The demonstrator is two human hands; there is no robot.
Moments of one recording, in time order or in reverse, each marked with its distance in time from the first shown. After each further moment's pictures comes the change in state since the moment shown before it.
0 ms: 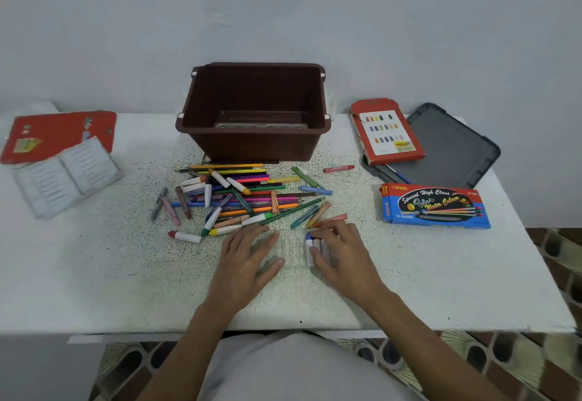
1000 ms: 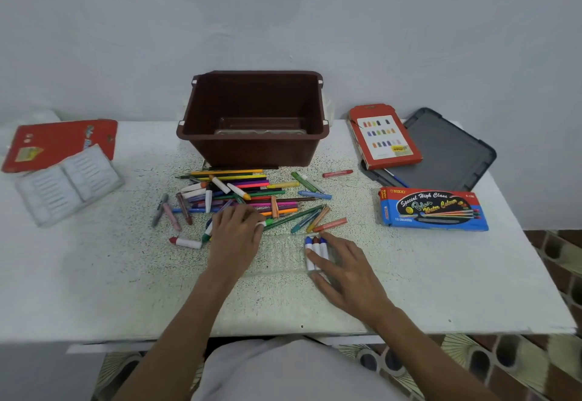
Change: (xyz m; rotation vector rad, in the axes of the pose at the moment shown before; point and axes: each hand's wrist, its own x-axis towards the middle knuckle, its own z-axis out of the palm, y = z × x) left_hand 0.054 -0.020 -0.010 0.200 0.106 -0.139; right_hand -0.026 0.024 0.016 -0.092 0.009 -0.209
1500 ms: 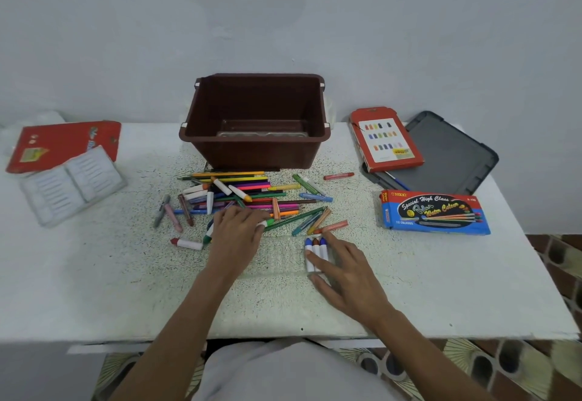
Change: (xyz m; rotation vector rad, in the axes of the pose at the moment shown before) left_hand 0.006 0.000 -0.007 -0.055 0.017 0.043; right_hand 0.001 0.000 -0.001 -0.007 -0.017 0.031
